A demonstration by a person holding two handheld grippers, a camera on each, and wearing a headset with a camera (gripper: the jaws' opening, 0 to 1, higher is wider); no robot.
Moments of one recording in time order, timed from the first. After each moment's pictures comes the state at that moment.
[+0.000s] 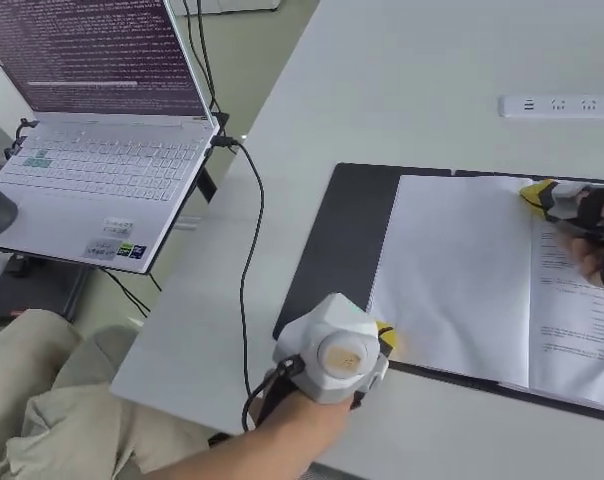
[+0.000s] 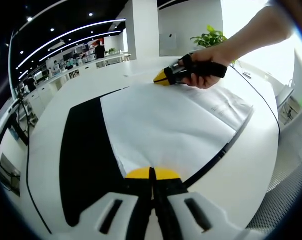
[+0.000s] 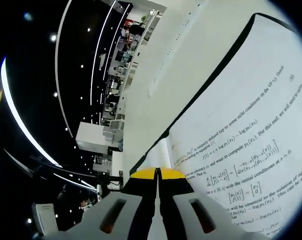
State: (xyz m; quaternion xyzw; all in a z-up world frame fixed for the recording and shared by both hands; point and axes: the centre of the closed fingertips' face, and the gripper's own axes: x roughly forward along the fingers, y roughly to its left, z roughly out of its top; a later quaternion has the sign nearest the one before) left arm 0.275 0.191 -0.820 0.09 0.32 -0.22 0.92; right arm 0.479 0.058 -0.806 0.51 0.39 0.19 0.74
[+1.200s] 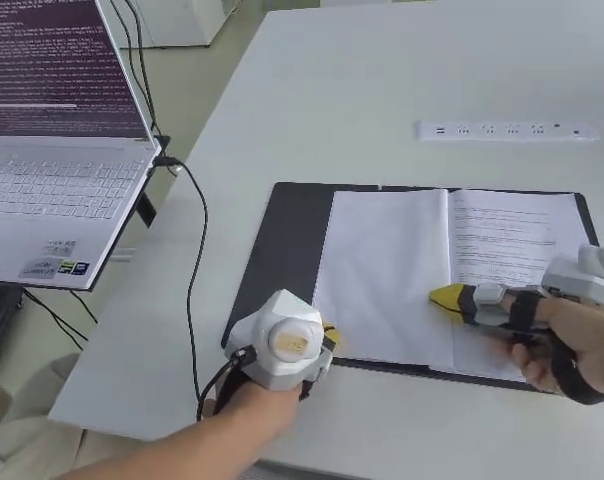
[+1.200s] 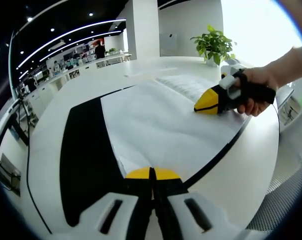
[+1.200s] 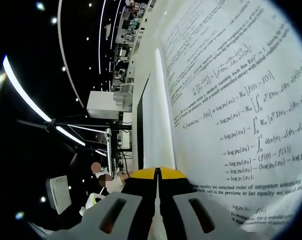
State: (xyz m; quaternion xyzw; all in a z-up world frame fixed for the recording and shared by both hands) left arm 0.274 0.192 -0.820 0.09 0.32 -0.22 0.92; right arm 0.306 0.075 -0.805 0.49 0.47 0.30 0.67
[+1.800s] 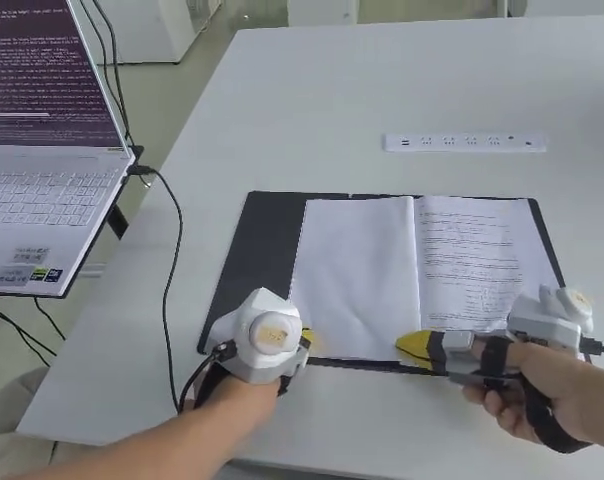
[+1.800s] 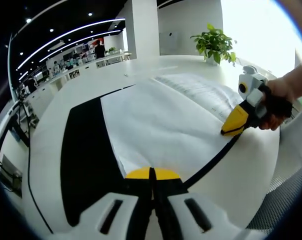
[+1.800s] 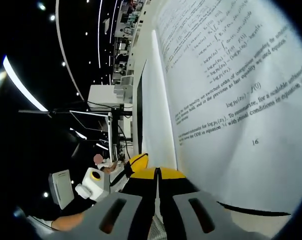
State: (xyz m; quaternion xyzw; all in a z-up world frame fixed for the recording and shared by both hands) left arm 0.271 0.191 -0.817 0.10 0.32 -0.22 0.92; right arm 0.240 0.080 -0.806 0.49 0.49 0.32 0.64
